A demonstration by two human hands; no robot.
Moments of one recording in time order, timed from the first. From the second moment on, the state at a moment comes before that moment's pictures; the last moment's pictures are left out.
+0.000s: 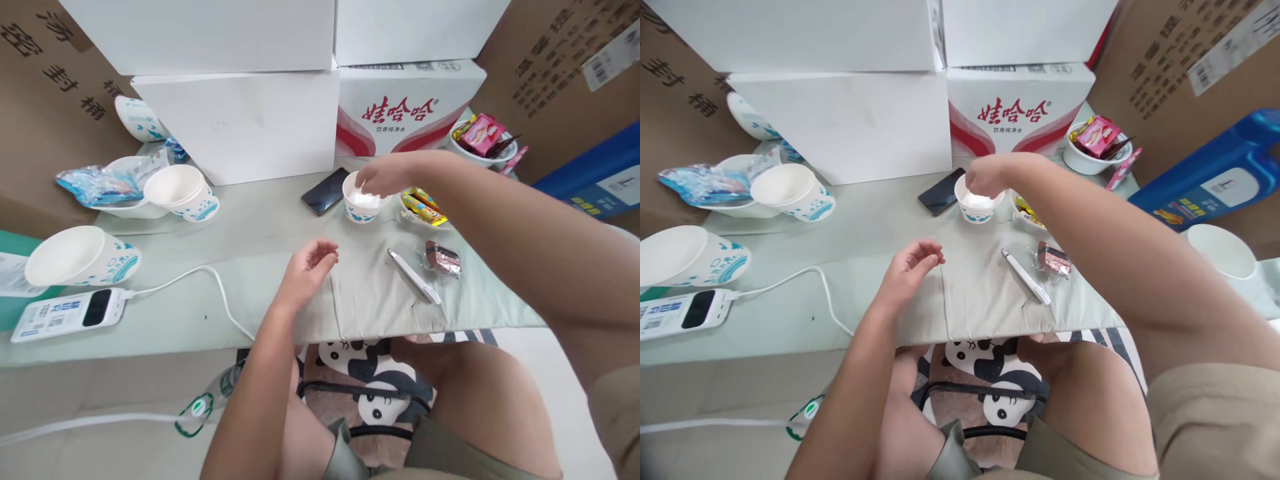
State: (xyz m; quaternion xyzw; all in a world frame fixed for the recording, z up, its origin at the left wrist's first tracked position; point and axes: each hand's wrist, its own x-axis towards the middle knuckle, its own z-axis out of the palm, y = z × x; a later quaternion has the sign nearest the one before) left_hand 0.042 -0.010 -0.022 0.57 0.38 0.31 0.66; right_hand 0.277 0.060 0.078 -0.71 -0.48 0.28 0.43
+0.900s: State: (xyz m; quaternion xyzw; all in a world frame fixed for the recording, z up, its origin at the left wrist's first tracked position) left_hand 0.102 -0.041 -0.039 0.52 0.26 0.20 0.79; right_hand 0.278 -0.151 -0.041 -0.59 -0.41 0.44 0.54
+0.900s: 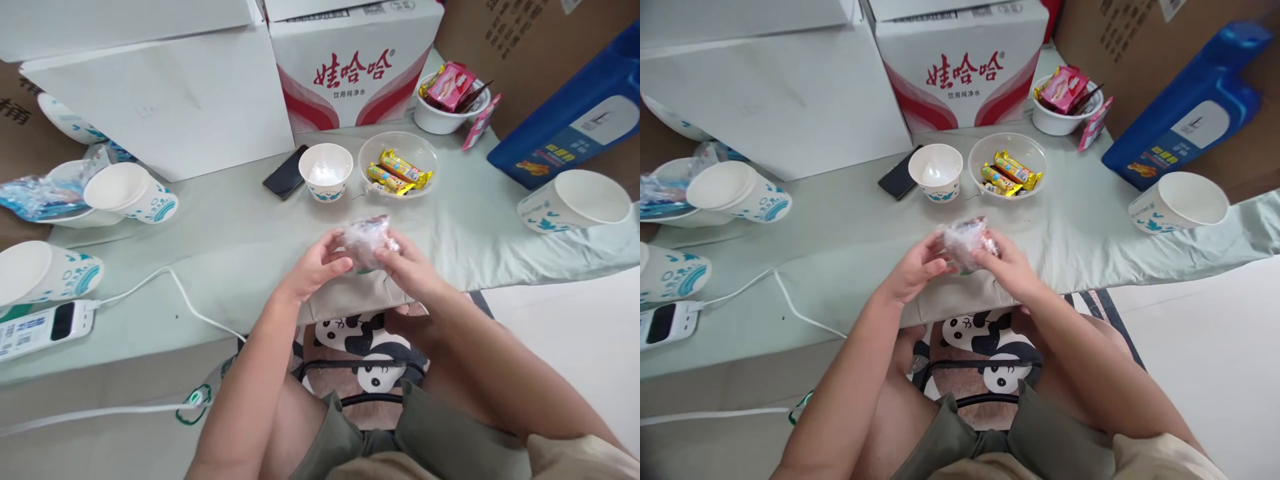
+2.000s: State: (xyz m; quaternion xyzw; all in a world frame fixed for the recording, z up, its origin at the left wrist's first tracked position) left_hand 0.095 -0.027 -0.056 0.57 0.37 0.37 0.63; right_hand 0.293 -0.168 -0.044 -0.65 -0.62 0.12 0.43
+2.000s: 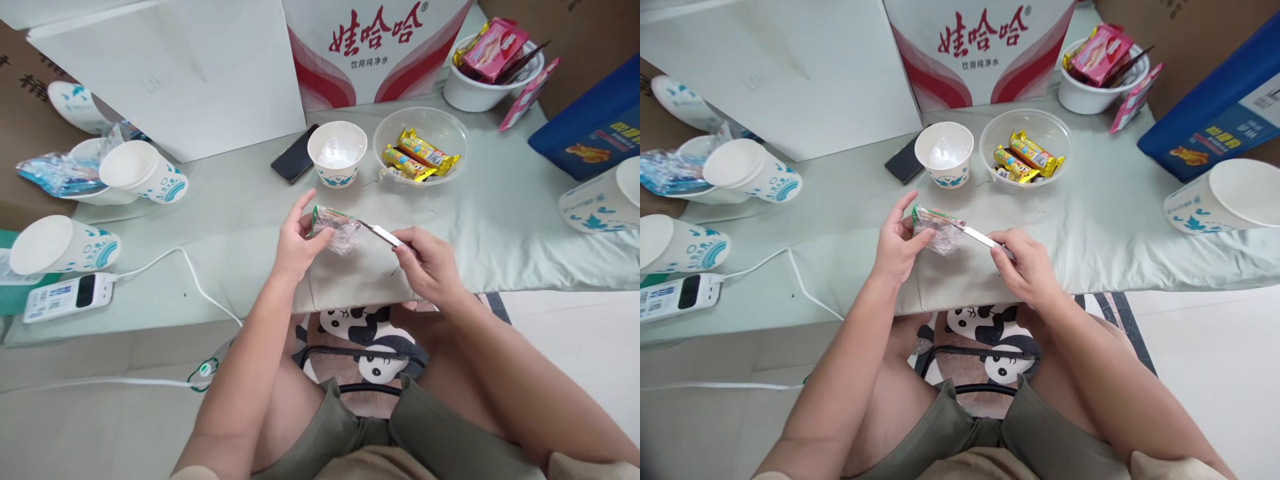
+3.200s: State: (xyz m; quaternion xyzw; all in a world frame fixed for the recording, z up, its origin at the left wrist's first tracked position) left_hand 0.094 -0.027 -0.066 0.68 0.45 0.26 0.52; right_hand 0.296 -0.201 -0.032 -0.70 -0.60 0.27 0.27
